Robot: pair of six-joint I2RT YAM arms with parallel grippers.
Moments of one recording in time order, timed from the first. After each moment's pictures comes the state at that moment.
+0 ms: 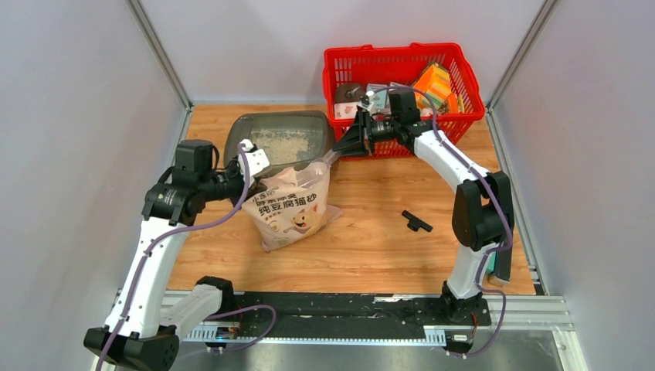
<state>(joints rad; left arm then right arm) -0.19 0.95 1.19 -0.94 0.64 0.67 0.33 1.86 1.55 -0.27 -1.15 0.95</state>
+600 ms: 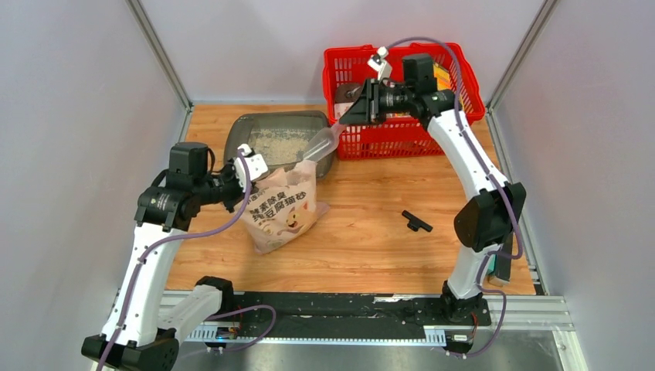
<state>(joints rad) -0.19 0.93 1.22 -1.00 0.58 0.76 0.33 1.85 1.89 -0.58 -1.00 0.55</state>
